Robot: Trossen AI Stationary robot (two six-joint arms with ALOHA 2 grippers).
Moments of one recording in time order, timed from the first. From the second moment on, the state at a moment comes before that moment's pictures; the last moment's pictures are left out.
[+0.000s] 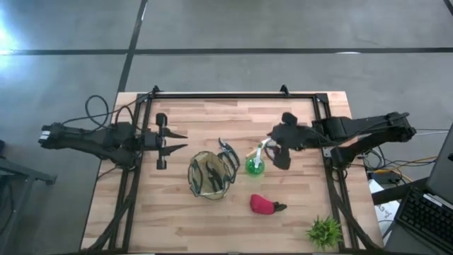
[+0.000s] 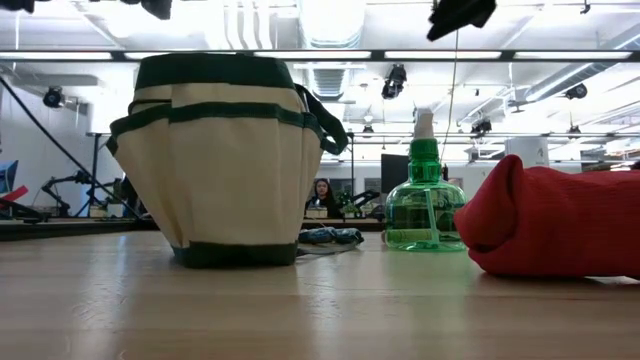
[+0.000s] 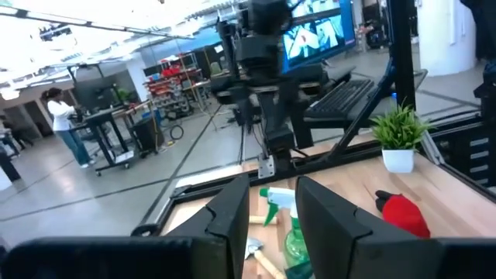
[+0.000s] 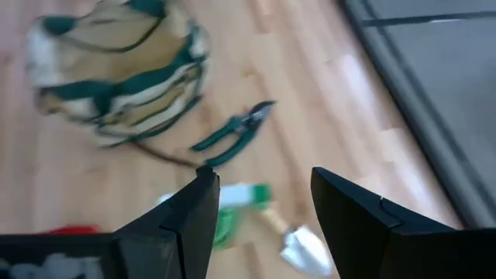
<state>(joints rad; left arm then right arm) -0.12 0.57 0.55 0.11 -0.16 0.28 0.19 1.22 1.24 -0.86 0.36 0.27</state>
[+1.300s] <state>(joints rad) -0.12 0.55 0.49 0.17 -0.18 0.20 0.53 1.65 1.18 -0.72 0.07 0.63</state>
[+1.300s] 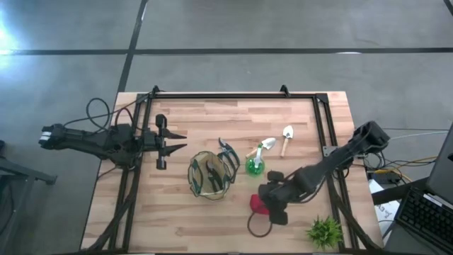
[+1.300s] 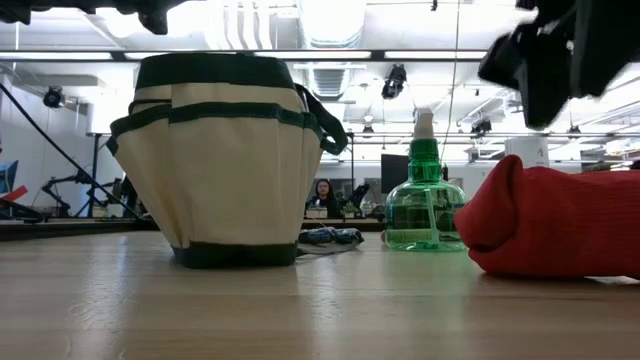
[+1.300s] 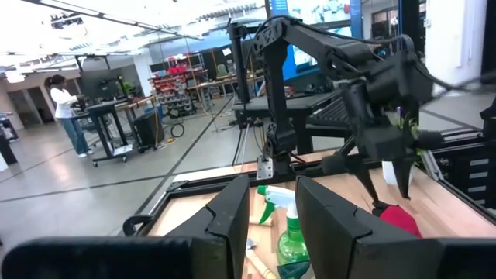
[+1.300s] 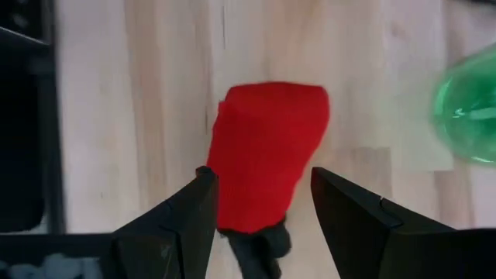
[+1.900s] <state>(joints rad) -0.12 0.55 0.49 0.10 -0.18 0.18 0.50 1.51 0.98 -0.60 0.61 0.80</state>
